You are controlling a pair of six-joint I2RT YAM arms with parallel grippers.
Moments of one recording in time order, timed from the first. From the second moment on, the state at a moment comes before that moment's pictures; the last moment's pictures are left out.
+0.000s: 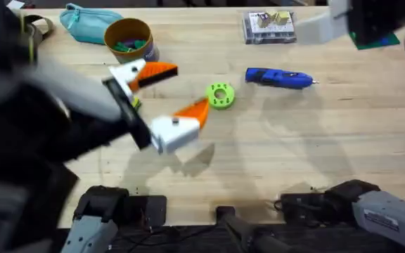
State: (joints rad) left arm -0.09 0.46 0.51 -0.33 0.87 -0.02; right arm 0.30 1.17 1.45 -1.08 0.09 -0.17
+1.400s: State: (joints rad) left arm 0.26 1.46 1.00 -1.01 0.21 0.23; right arm 0.30 0.85 1.12 -1.17 0.04 -0.04
